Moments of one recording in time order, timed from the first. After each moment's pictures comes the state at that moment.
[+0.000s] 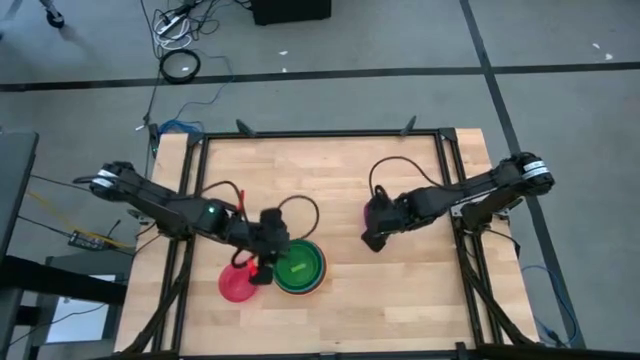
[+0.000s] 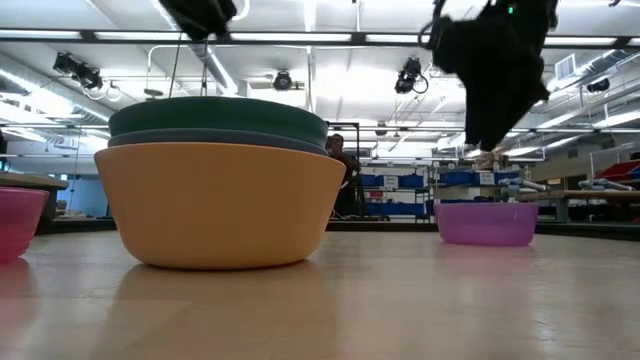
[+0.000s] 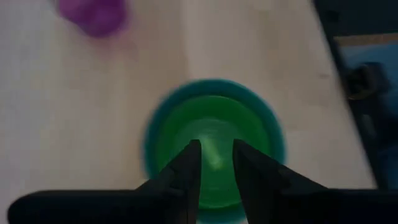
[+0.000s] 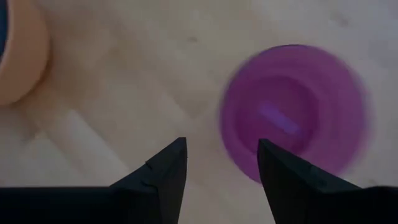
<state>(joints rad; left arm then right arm) -0.36 1.36 1.18 -0.69 -0.16 -0.24 0.22 1.45 1.07 -0.90 0.27 0.96</state>
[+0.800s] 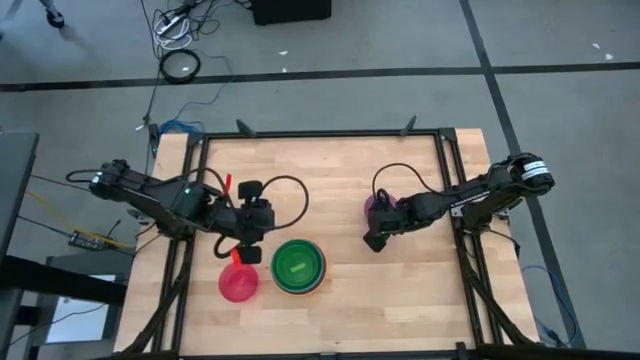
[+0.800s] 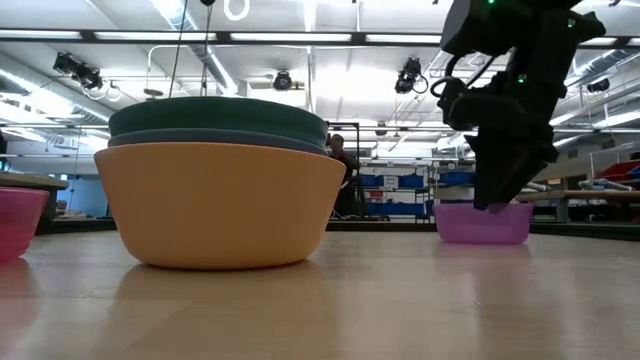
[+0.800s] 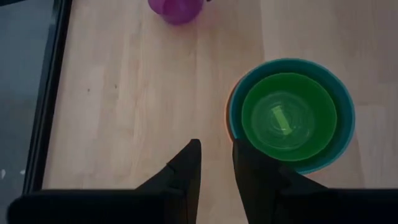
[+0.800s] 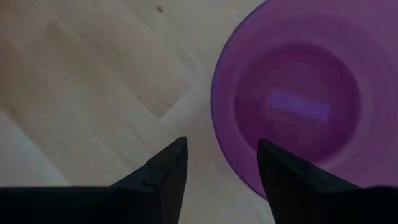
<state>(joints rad) -0.36 1.36 1.48 -1.15 -0.40 -0.22 0.17 1.45 0.80 -0.61 0.25 0.93</state>
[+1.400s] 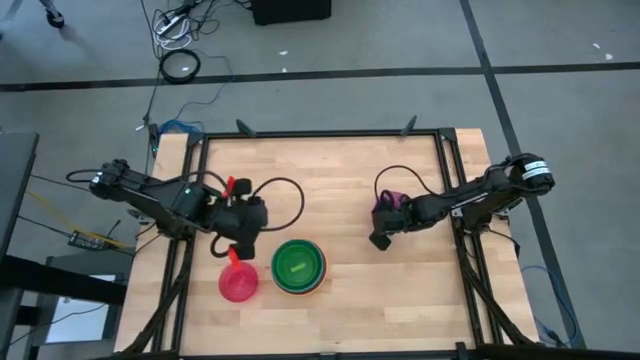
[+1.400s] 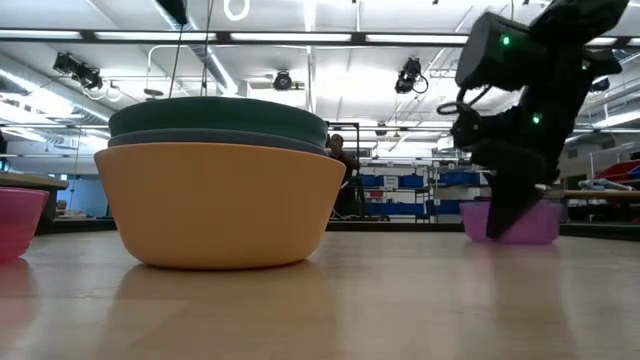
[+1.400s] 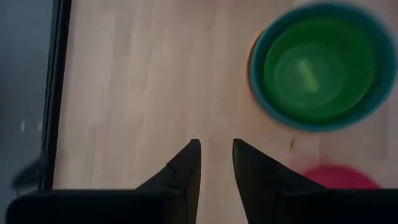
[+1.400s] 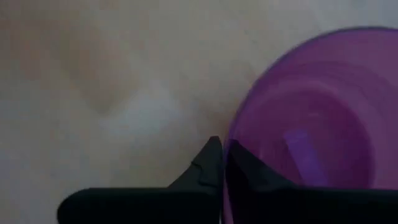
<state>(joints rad) -0.36 1.36 1.48 -1.35 -0.42 -0.34 0.15 1.45 0.65 -0.44 0.34 0.76</state>
